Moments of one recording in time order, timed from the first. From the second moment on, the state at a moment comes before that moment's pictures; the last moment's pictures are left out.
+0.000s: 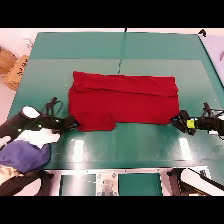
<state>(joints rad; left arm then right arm) -0.06 -1.15 0.53 0.80 -0.87 -1.41 -0.57 -1.18 0.55 -0.86 0.99 1.41</state>
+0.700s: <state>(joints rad) -0.14 -1.19 0.71 0.82 -0.92 -1.36 -0.53 -1.27 0.66 -0.91 1.04 1.38</state>
